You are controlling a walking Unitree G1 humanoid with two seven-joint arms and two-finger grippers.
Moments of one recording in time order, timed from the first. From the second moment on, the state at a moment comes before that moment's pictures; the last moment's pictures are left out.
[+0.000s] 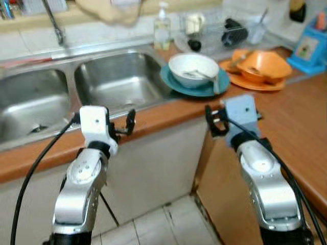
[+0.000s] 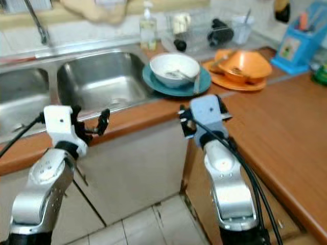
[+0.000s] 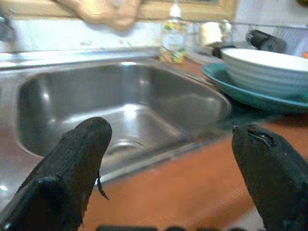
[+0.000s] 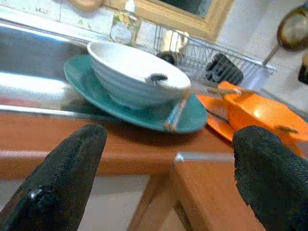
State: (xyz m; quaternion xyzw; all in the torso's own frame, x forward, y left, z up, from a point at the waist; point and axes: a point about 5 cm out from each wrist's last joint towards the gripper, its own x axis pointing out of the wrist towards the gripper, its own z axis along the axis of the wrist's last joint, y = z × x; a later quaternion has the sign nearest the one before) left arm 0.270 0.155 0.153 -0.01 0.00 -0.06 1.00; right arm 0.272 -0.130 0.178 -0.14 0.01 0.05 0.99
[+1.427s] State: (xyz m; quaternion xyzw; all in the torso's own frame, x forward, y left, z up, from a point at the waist) left arm 0.266 0.171 0.200 0.04 -0.09 -0.06 0.99; right arm 0.270 -0.124 0.211 -0.03 -0.05 0.13 0.99
